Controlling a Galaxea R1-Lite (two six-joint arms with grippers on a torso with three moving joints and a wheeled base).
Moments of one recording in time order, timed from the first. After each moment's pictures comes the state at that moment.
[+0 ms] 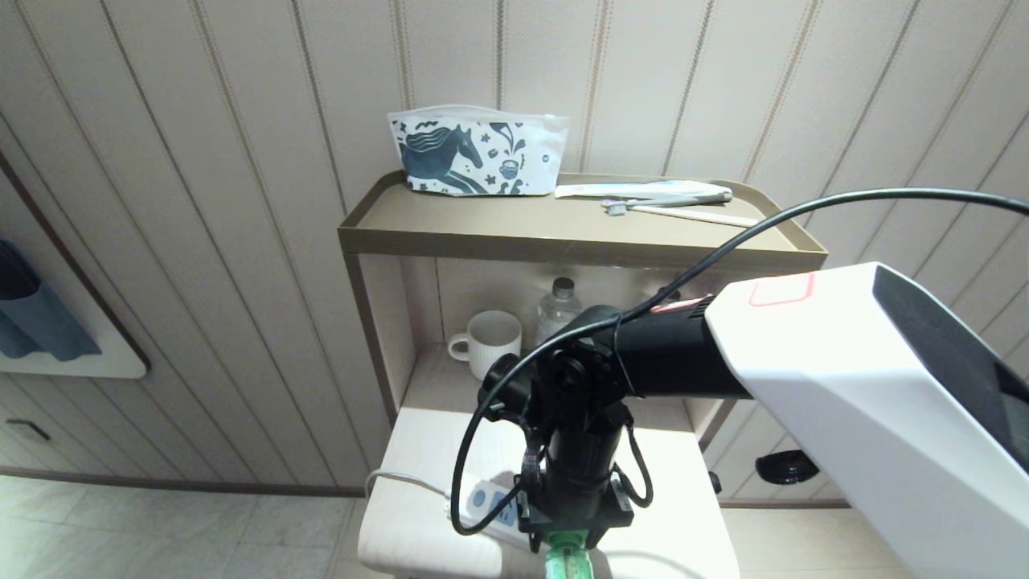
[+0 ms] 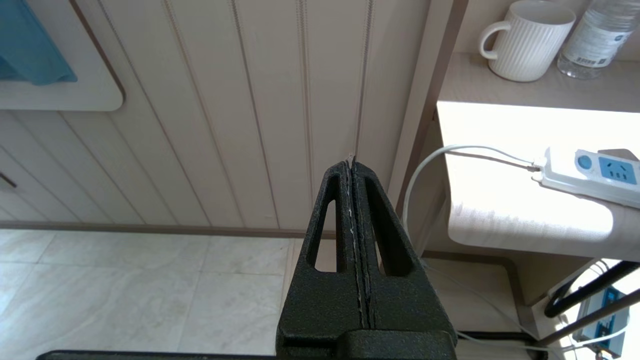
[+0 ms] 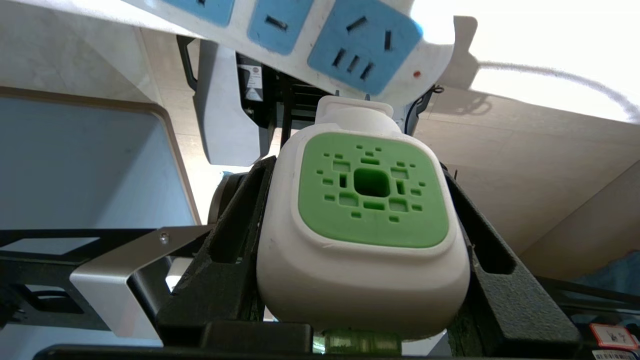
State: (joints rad) left arm 0.00 0.00 -0.03 0.11 -0.01 0.03; right arm 0.82 2.29 -1.80 0.98 0.06 0.75
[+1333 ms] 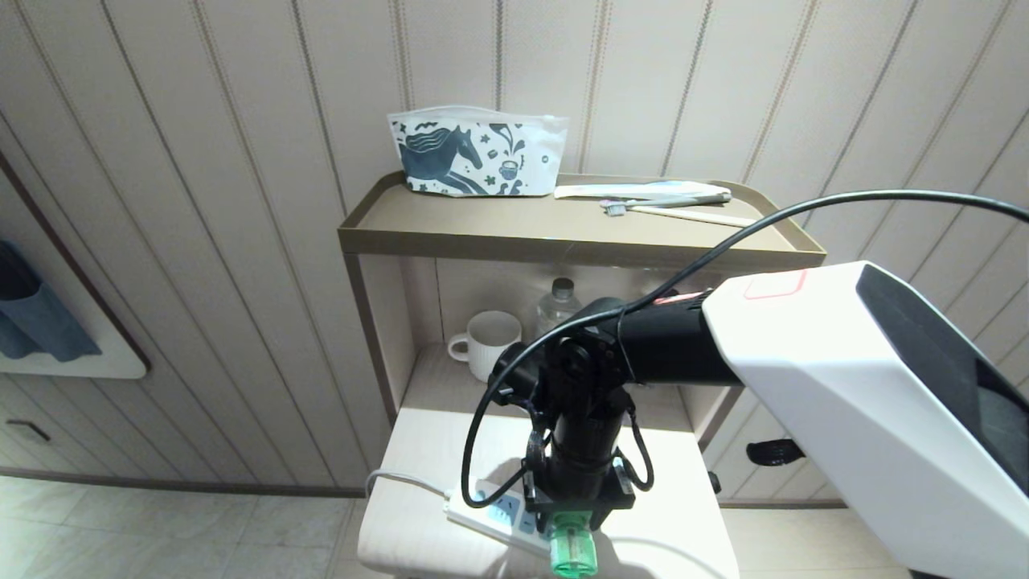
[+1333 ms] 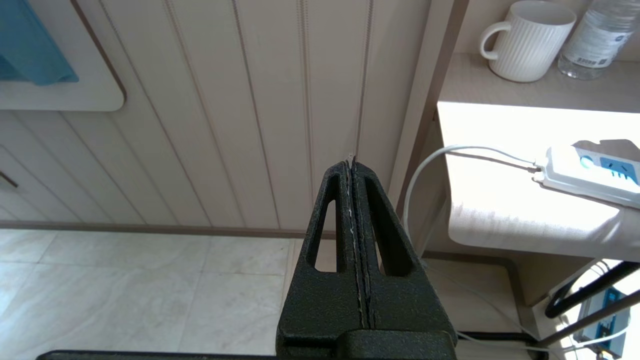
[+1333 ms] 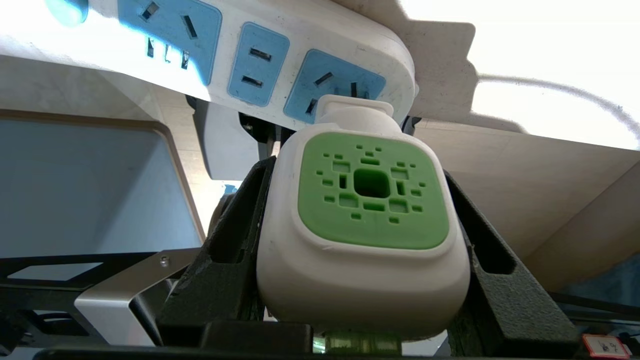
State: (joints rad) left arm 0.00 0.00 -0.03 0.11 -0.01 0.03; right arm 0.77 2.32 -1.83 0.98 0.04 0.74
